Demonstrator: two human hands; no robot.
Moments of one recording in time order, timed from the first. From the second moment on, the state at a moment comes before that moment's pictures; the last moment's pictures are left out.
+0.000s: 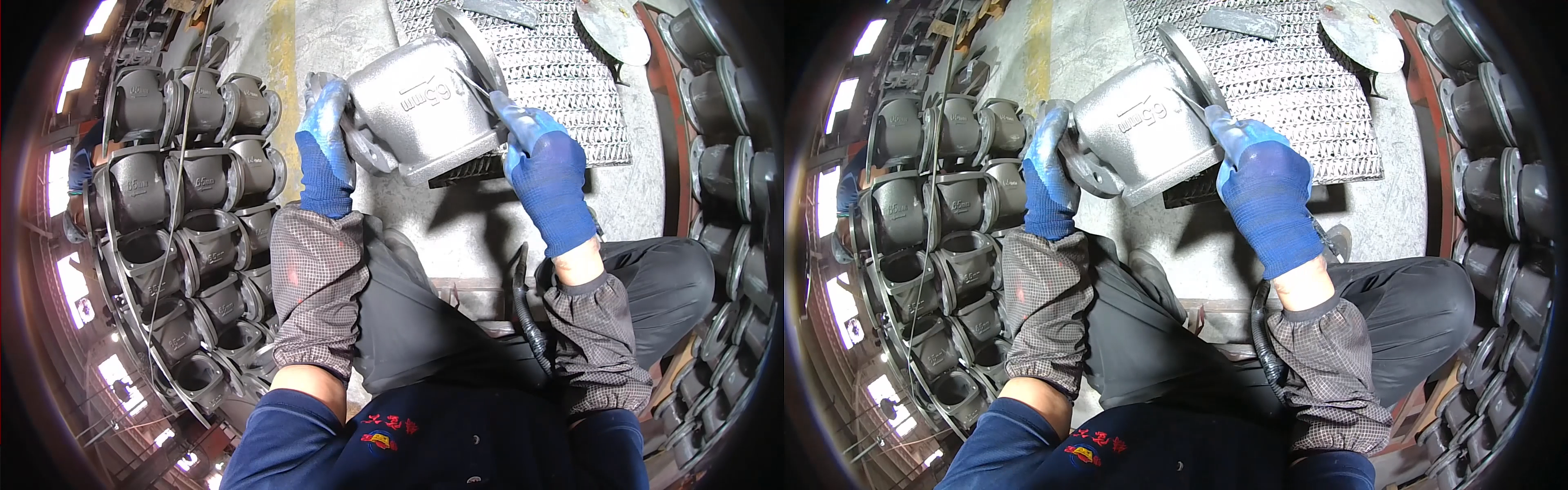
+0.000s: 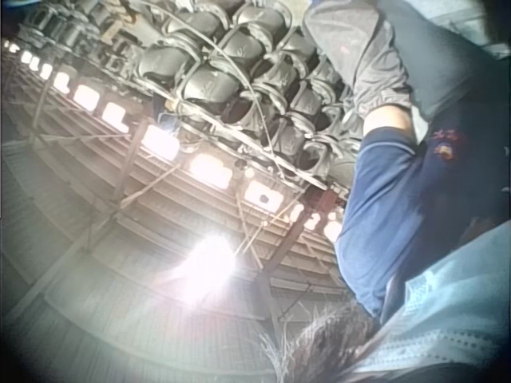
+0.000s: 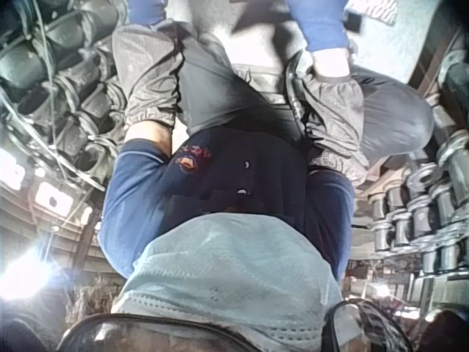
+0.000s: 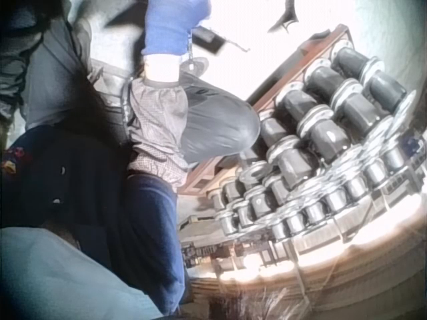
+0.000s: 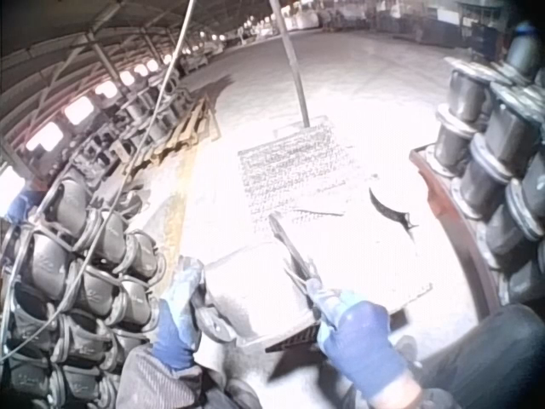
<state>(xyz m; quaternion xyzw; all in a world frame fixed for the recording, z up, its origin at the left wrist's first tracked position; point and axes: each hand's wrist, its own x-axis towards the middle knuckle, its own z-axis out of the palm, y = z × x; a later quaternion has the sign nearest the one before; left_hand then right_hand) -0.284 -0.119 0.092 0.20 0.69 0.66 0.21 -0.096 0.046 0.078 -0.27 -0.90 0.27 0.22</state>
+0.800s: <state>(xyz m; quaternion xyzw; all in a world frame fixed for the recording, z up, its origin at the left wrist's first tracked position) -0.278 -0.108 0.106 0.08 0.66 0.71 0.23 -0.099 0.041 0.078 -0.26 -0.90 0.26 0.21</state>
